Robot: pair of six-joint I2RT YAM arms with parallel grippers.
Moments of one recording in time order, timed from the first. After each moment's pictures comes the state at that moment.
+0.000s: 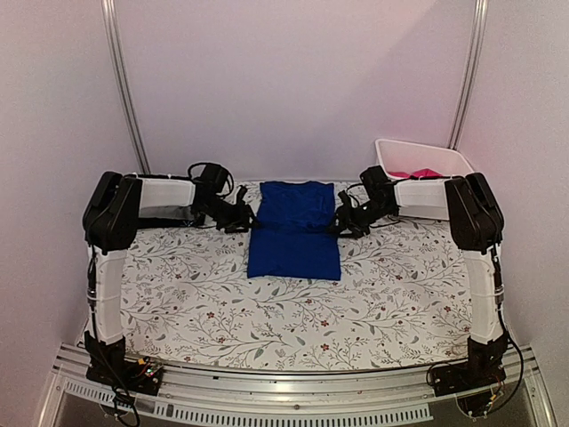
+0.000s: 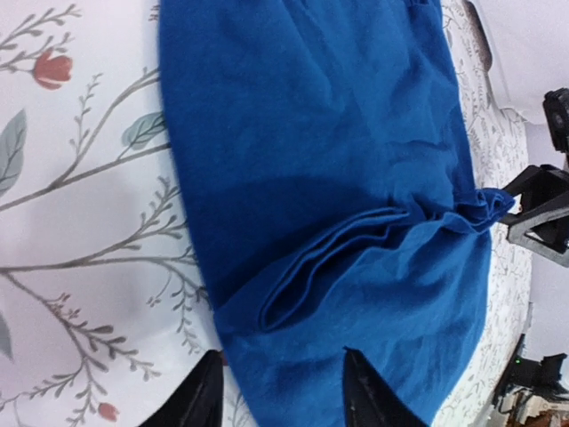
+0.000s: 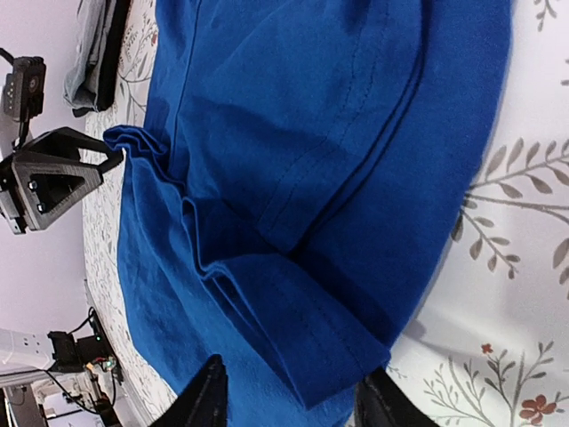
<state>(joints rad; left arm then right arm) -0.38 2.24 1.64 -0.39 0.49 -0.39 0.39 2.28 1.69 -0.45 -0.67 0.40</state>
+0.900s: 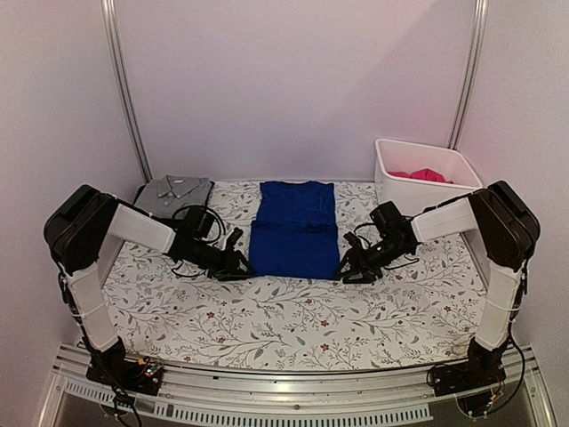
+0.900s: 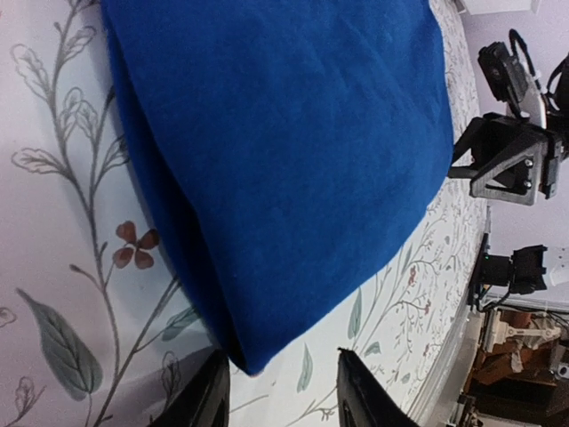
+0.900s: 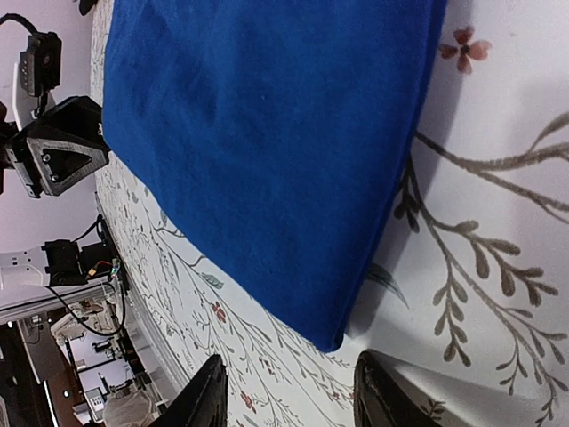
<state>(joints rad) -0.46 1.87 0.89 0.00 0.67 -0.47 0.47 1.93 1.05 -0.26 -0.75 0.45</state>
